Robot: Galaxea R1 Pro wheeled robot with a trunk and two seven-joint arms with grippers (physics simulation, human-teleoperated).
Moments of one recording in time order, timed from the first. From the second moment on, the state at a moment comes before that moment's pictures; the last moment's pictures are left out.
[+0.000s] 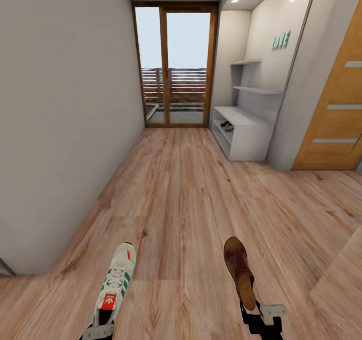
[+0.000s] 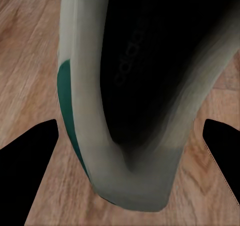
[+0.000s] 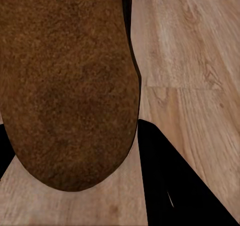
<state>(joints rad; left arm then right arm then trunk) -0.13 -0.09 0.50 -0.60 -0.32 -0.45 -0.14 -0.29 0.01 -0.47 -0.39 0.41 -0.59 0.14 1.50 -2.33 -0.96</state>
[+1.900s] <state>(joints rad) -0.13 -0.09 0.50 -0.61 -0.32 -0.45 -0.14 -0.29 0.01 -0.65 -0.39 0.41 -0.59 0.30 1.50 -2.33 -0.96</state>
